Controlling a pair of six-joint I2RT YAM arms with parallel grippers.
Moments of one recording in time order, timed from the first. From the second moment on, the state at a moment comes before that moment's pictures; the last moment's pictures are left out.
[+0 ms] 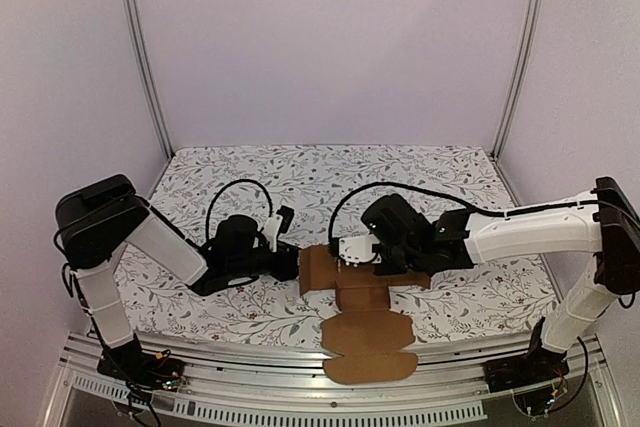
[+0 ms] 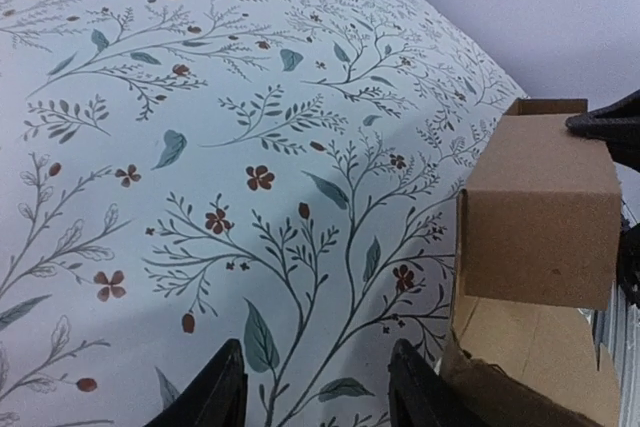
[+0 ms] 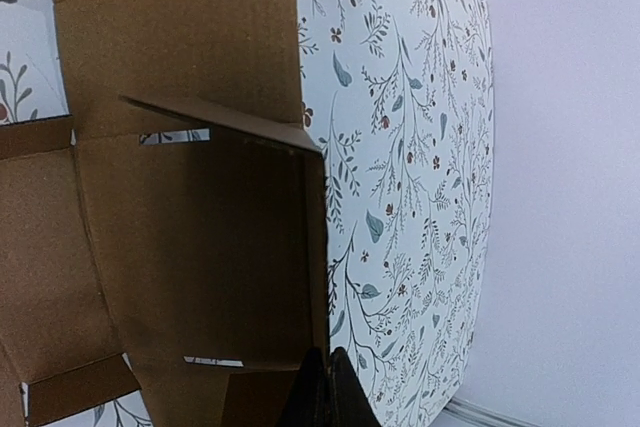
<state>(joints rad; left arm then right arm) -0.79 1.85 0.59 0.83 0.17 -0.38 1.06 1.62 1.03 -0.27 0.50 -0.77</state>
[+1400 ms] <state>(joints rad) -0.99 1.75 0.64 0.69 0.05 -0.34 1.14 1.64 0.82 0.22 0.65 -0.90</state>
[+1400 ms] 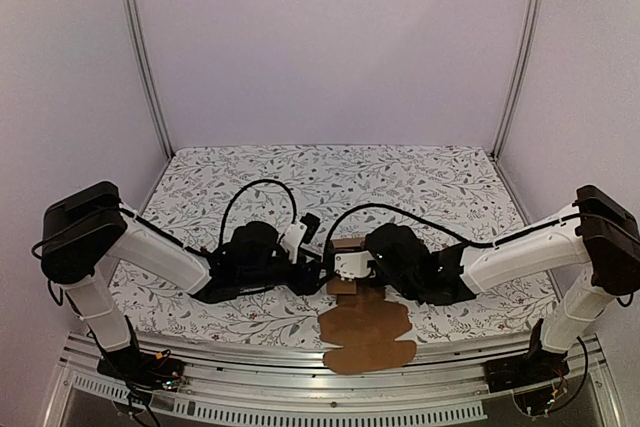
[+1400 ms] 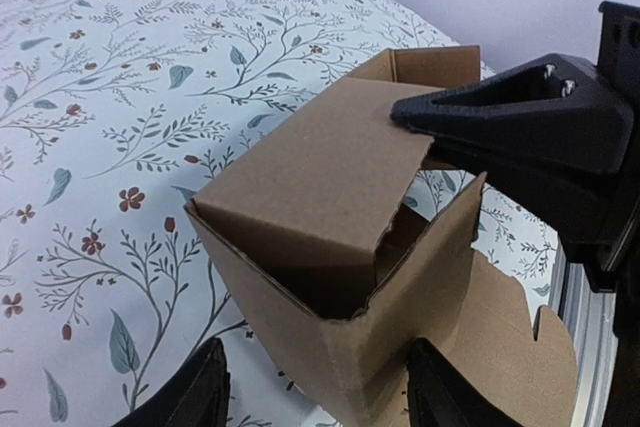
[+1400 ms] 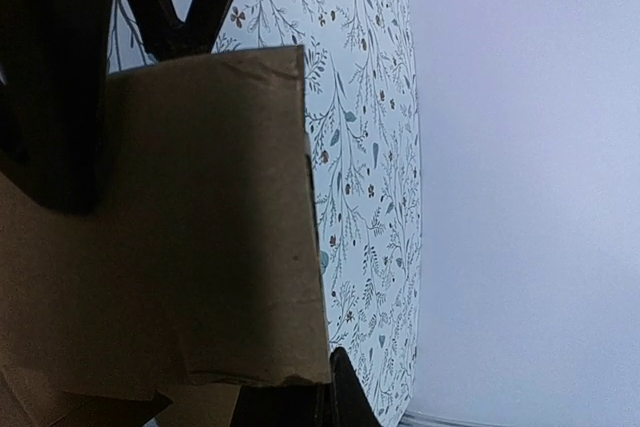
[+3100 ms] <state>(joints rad) -0.95 1.83 0.69 0.68 -0.01 -0.23 1.18 1.74 0.88 0.28 0.72 -0.89</state>
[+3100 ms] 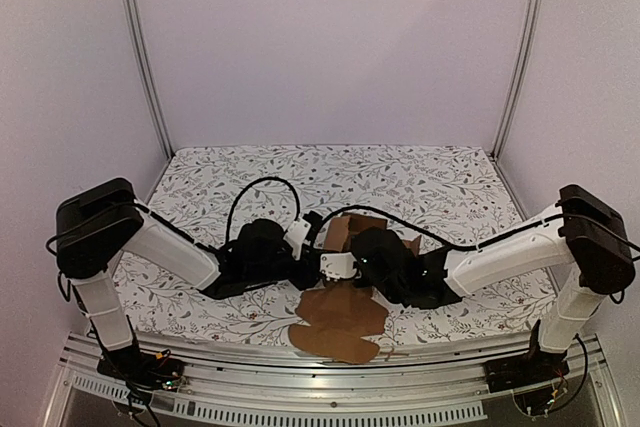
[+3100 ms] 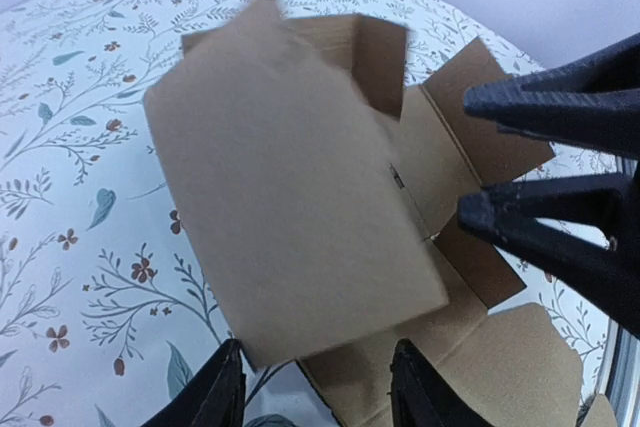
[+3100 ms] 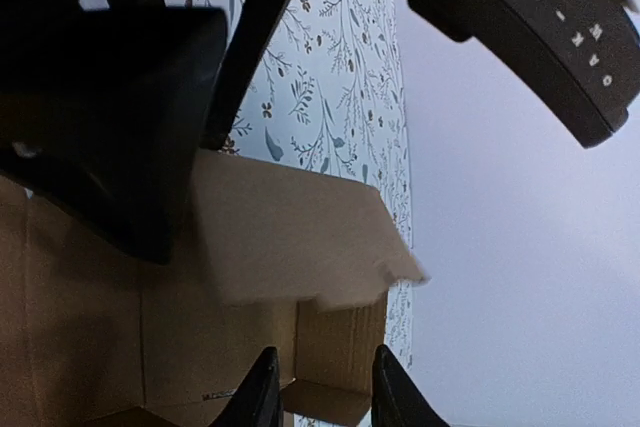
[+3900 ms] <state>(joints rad) -0.83 1.77 1.09 0.08 -0.16 -0.39 0.73 1.55 1.15 -0.38 0.16 -0.42</state>
